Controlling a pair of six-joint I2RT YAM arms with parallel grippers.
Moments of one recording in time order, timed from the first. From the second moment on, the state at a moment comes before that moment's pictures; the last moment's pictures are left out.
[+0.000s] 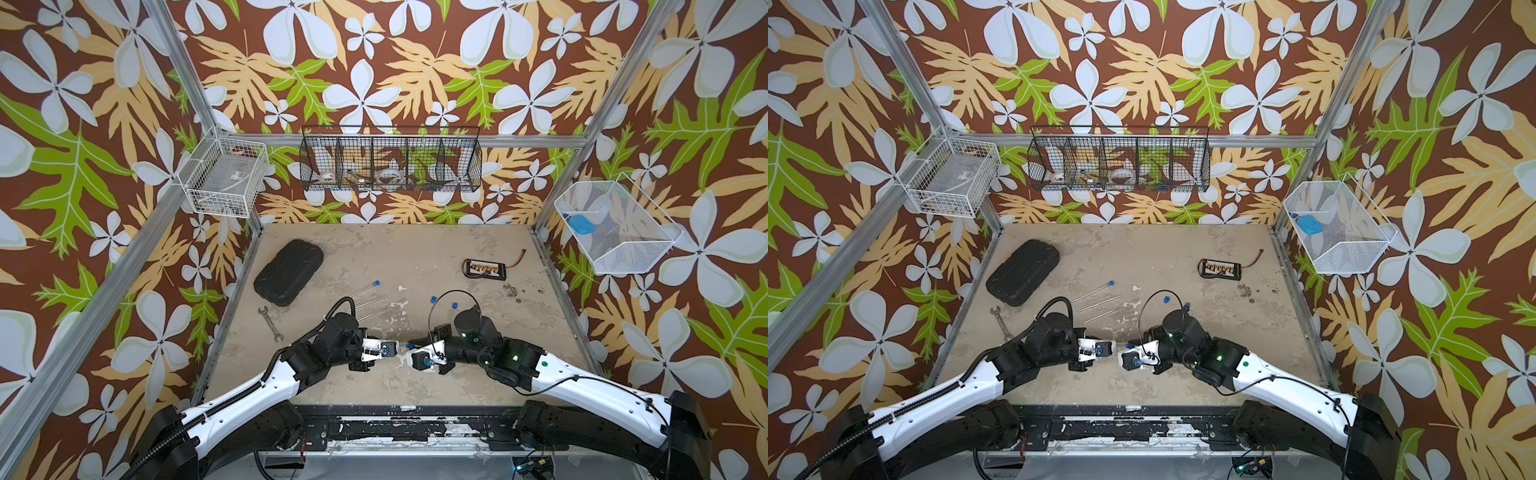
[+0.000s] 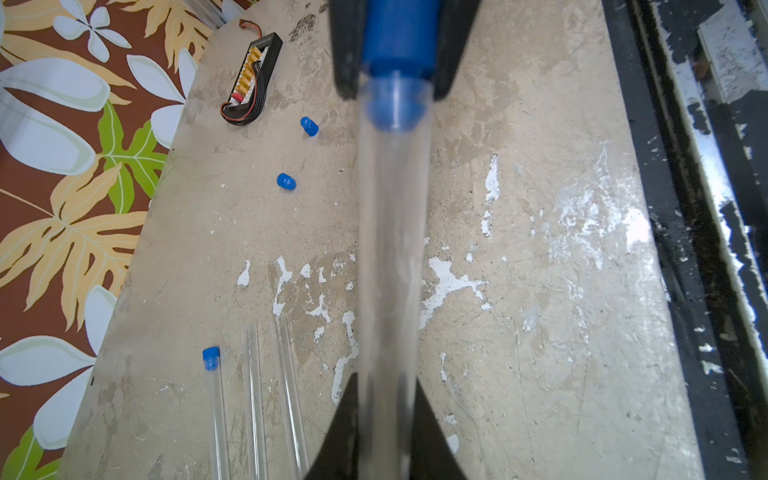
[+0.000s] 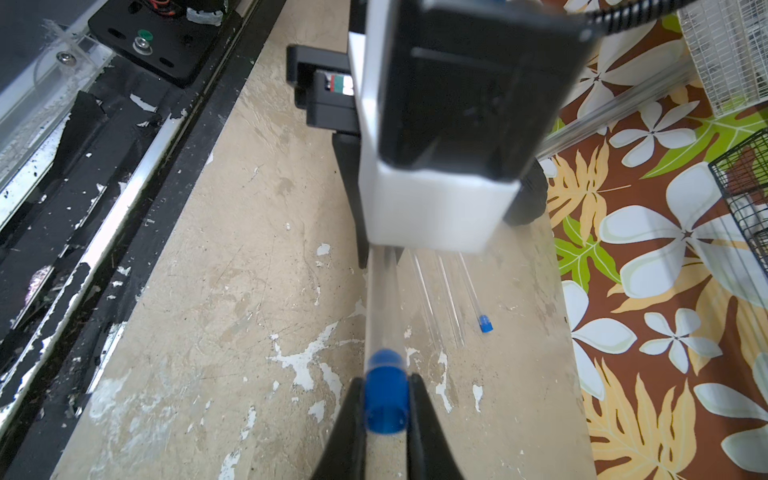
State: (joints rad) left arm -0.78 0.95 0.53 -0.23 0.21 0.78; right arm 0.92 1.05 0.68 -0.20 -0.25 -0.90
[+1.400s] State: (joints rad) left arm -0.42 1.30 0.81 -0.35 0.16 0.69; right arm 0.41 0.97 0.68 -0.16 -0.24 -0.06
